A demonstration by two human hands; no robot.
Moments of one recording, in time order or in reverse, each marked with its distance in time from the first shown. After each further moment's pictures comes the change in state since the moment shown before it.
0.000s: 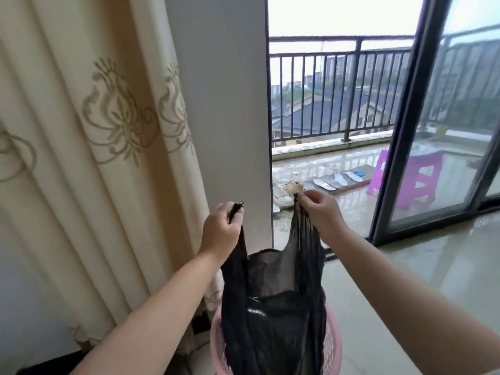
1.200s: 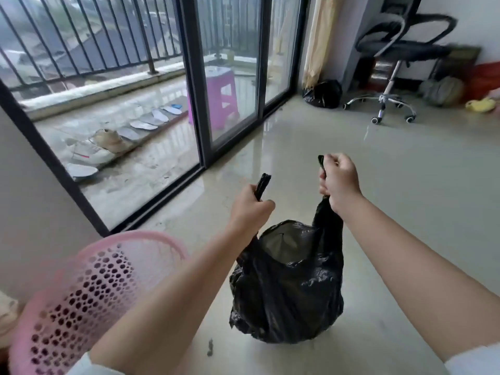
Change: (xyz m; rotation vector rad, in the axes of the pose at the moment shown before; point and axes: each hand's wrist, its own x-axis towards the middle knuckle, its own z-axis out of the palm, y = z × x) left_hand -0.182 0.098 0.219 -0.295 -1.060 -0.125; right_hand -0.172 0.098 -0.247 -0.008 0.930 0.245
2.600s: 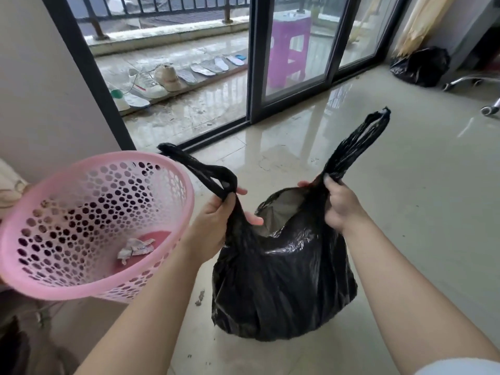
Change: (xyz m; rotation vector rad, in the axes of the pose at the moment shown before) left_hand -0.029 -0.144 0.009 -0.772 0.035 -0.056; right_hand 0.019 0.161 0.021 0.456 -0.592 0.517
